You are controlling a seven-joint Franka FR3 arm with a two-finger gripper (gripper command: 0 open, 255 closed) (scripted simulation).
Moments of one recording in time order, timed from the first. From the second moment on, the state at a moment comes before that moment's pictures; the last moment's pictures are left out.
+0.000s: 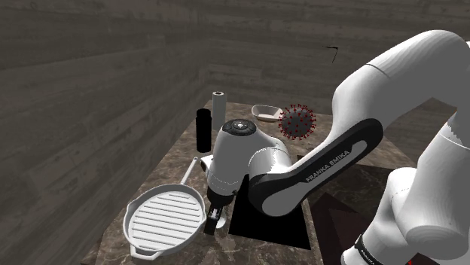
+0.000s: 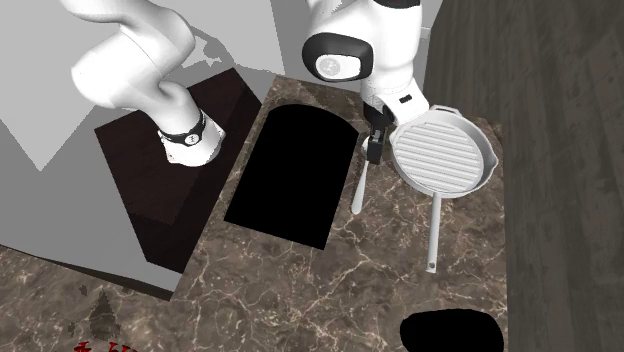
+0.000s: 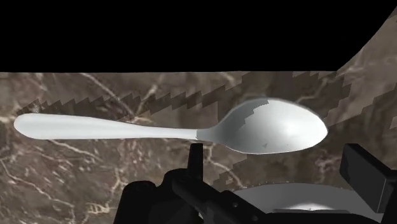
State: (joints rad) arm 0.36 -0.02 0.41 -2.41 -0.08 2.54 0.17
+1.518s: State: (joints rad) arm 0.36 -0.12 0.40 -2.35 -0.01 2.39 0.11
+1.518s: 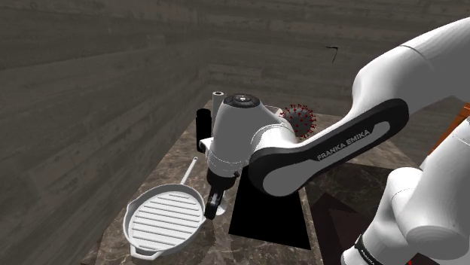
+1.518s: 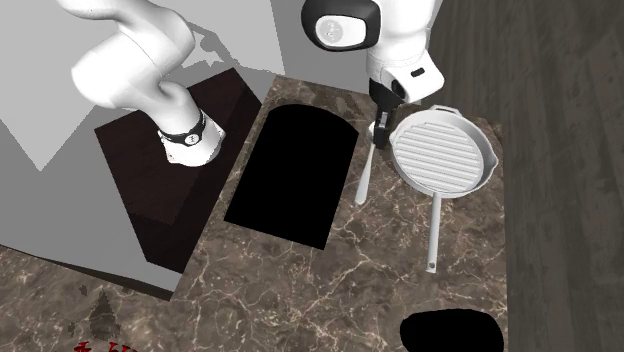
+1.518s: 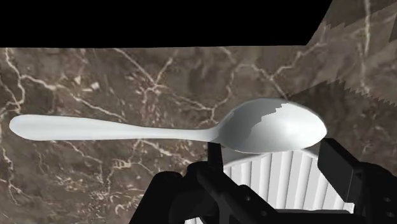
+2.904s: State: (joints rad) arm 0.37 -0.24 0.37 -2.17 0.04 2.10 0.06
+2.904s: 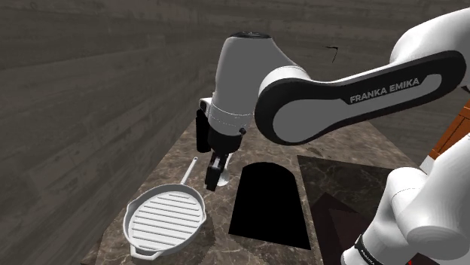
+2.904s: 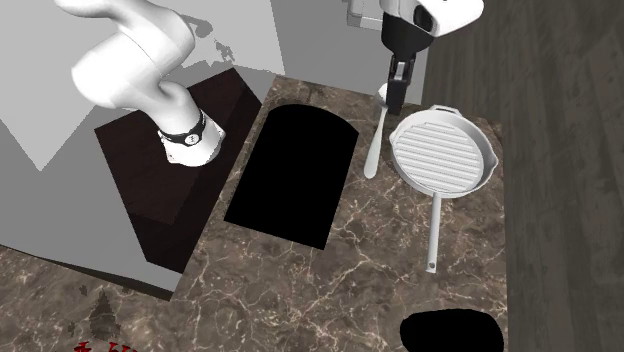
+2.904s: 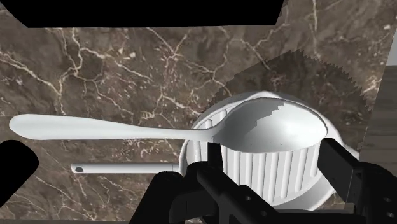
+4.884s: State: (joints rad) arm 0.28 -0.26 0.20 -1.94 0.05 1.84 -0.20
